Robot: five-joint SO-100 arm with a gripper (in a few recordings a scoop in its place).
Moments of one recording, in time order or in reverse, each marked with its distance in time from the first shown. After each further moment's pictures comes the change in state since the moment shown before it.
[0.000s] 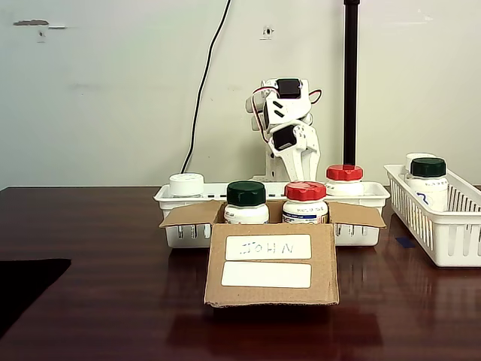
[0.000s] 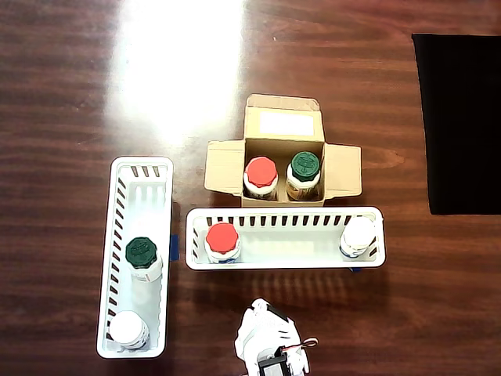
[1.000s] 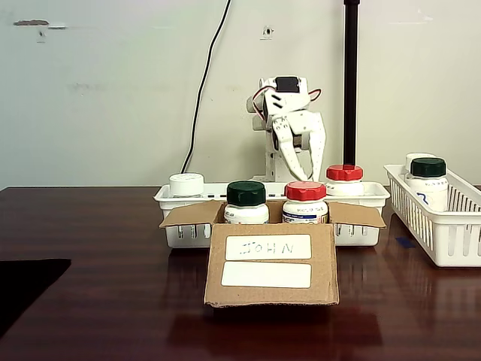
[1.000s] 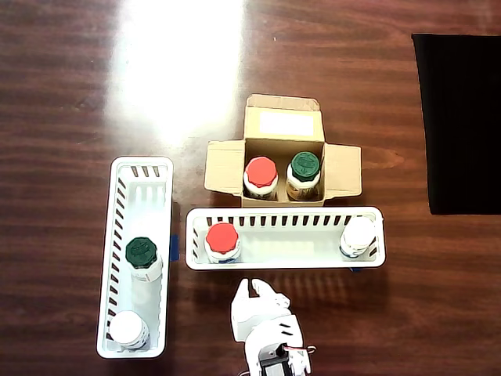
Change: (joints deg) arm 4.0 0.1 -0.2 -11.4 52.3
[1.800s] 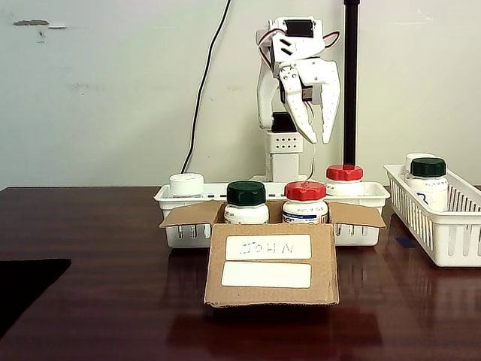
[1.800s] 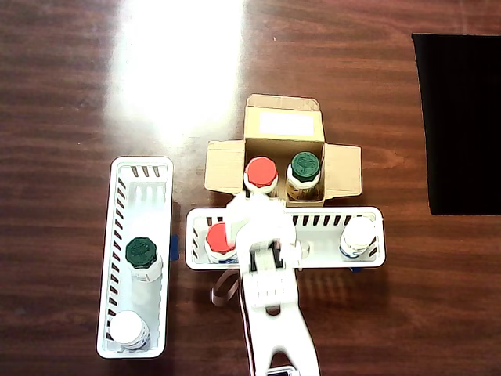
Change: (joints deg) arm 1.4 -65.0 -53.4 -8.4 1.7
